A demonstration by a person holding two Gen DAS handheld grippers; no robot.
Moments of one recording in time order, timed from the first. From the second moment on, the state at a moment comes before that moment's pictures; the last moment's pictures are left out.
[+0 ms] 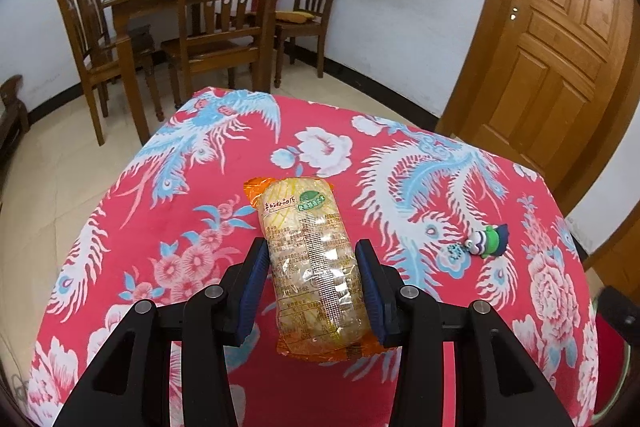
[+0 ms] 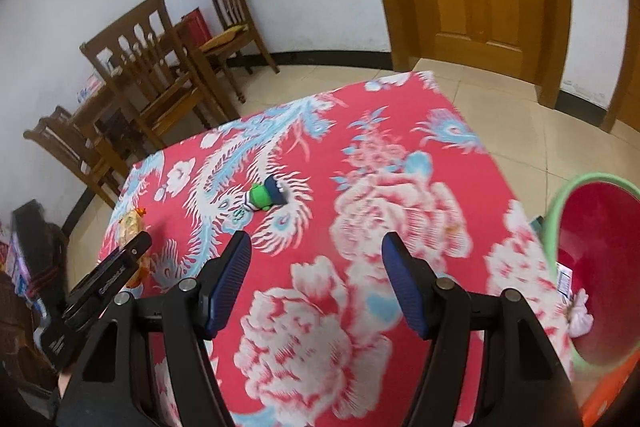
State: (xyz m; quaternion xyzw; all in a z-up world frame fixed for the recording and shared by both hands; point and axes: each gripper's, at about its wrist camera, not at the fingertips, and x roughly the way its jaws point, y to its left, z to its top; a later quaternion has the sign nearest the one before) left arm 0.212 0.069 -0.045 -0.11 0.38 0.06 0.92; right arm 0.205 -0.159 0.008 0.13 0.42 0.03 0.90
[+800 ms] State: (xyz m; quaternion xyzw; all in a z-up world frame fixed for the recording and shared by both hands) left arm 0.213 0.077 -0.051 -0.12 0.39 0.07 0.91; right arm 0.293 -0.087 -0.040 0.02 0.44 0.06 0.89
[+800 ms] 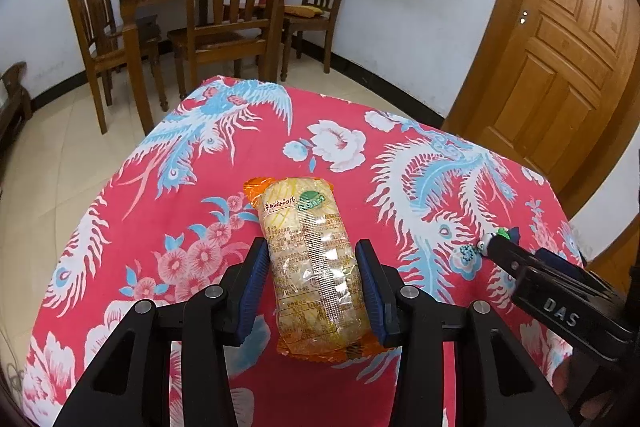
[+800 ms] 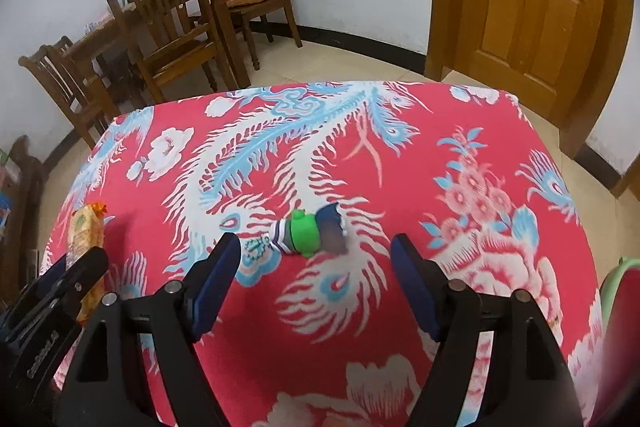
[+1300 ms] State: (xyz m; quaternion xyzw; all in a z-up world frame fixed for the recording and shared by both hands) left arm 0.213 0.074 -0.052 -0.12 0.39 0.06 0.91; right arm 0.299 -0.078 -0.053 -0.01 0.45 0.06 0.89
